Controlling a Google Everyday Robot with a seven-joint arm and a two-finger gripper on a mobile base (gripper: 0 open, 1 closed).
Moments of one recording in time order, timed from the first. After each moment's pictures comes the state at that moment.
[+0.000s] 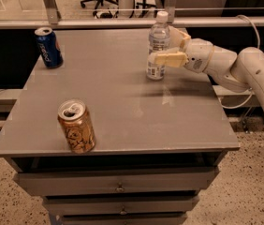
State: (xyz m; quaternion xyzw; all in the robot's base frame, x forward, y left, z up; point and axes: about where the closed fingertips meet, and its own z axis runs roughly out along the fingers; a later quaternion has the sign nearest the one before) arm 0.680 -0.102 0.936 -0.37 0.53 0.42 0.64
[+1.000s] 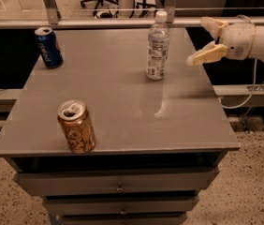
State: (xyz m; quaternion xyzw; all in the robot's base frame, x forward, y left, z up) arm 0.679 -0.202 0.945 -0.45 0.60 0.29 0.59
